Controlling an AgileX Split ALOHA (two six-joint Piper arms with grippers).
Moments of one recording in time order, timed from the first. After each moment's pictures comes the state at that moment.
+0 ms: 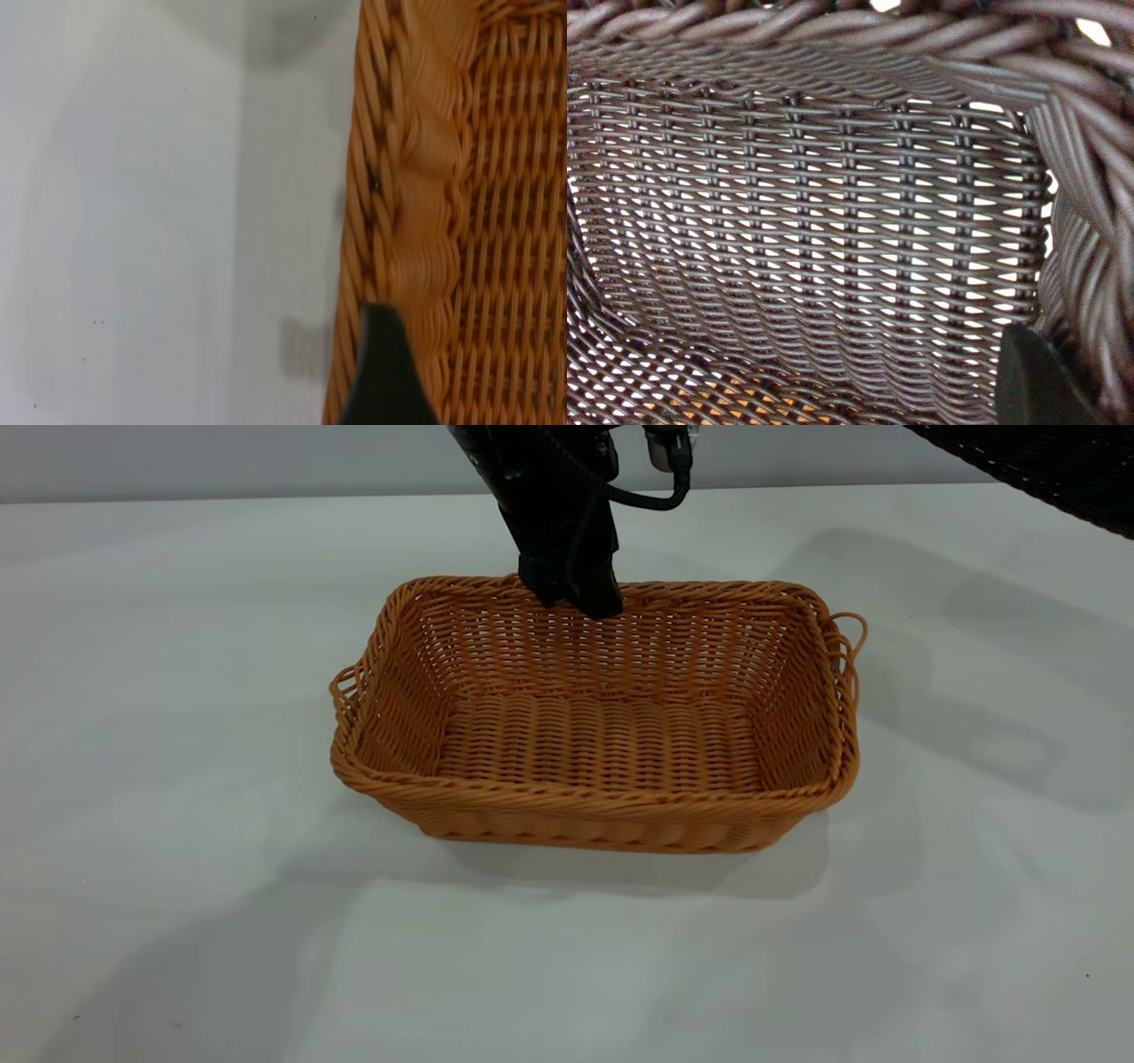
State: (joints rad) left arm -0.56 2.35 -1.69 -0.36 0.45 1.30; right arm -0.55 1.77 -1.07 1.12 0.81 -0.75
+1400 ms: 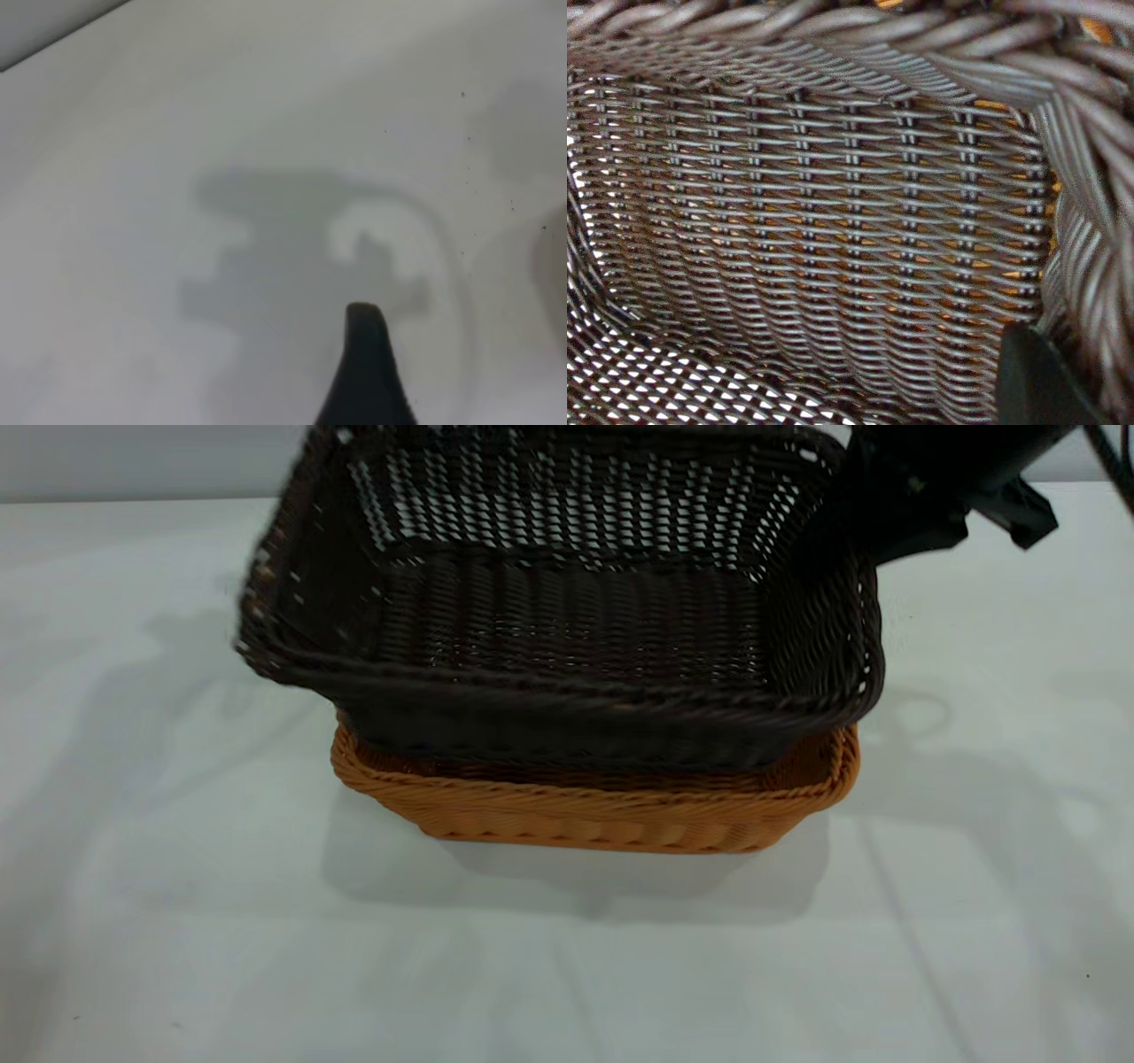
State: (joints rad) left arm -0.07 2.08 -1.69 -0.19 0.69 0.52; right arm 0.17 1.94 -1.07 0.96 0.64 -0.54
